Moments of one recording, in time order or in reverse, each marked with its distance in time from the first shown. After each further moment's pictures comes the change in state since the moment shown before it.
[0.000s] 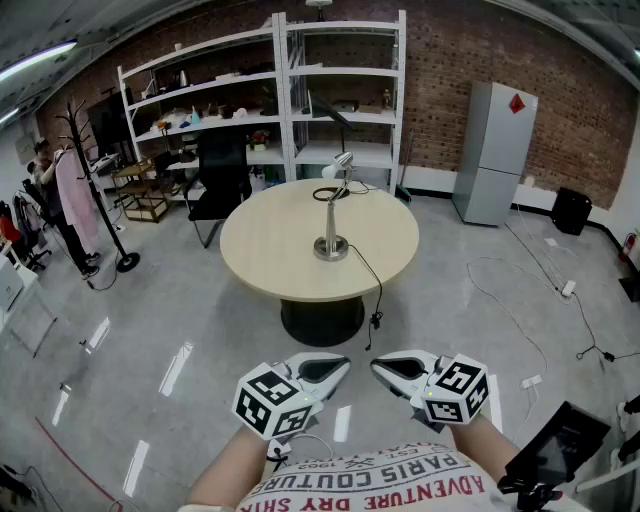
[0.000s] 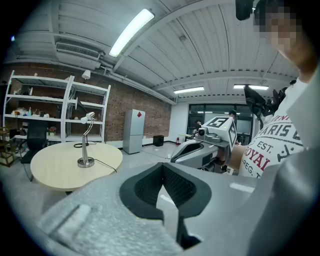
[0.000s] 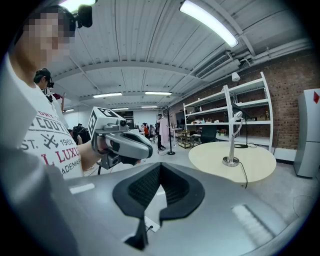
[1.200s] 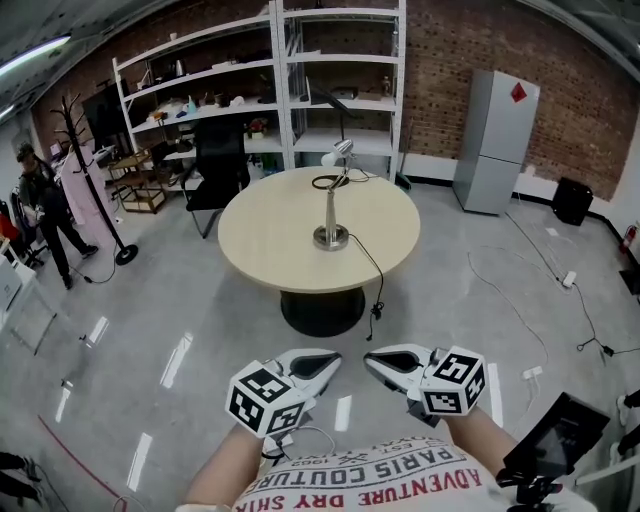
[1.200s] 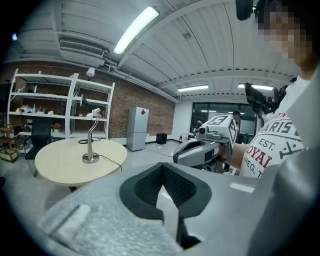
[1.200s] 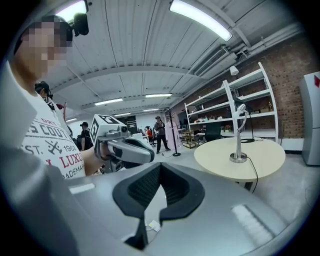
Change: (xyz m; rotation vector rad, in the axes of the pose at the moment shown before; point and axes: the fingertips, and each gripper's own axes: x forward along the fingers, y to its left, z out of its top) left arm -0.007 0.015 -0.014 -0.029 0.022 0.035; right arm 0.015 0.001 -0.001 0.074 -0.028 0.064
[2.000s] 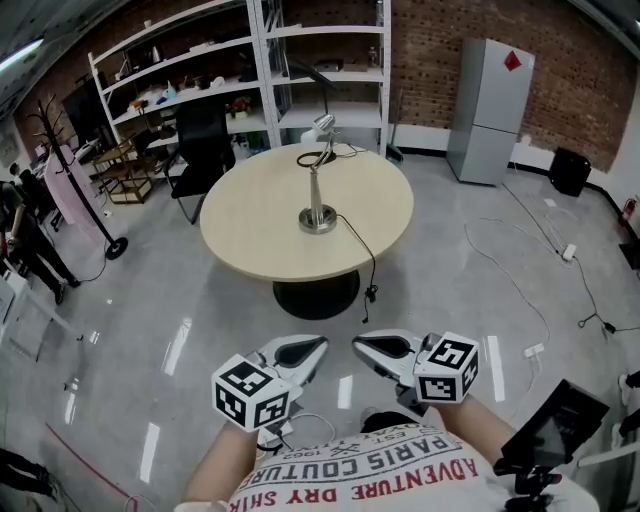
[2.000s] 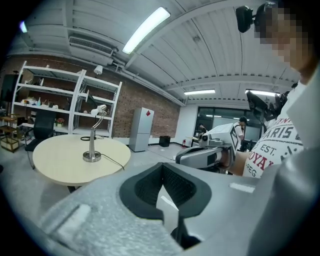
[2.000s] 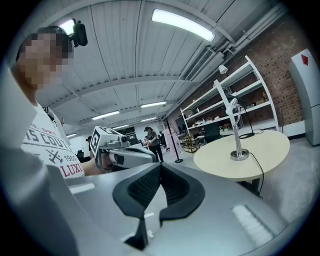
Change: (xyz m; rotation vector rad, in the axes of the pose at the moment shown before) left arm 0.030 0.035 0.010 -0.069 -0.032 0.033; right arm 0.007 -0.043 0.008 0.119 -0.104 0.027
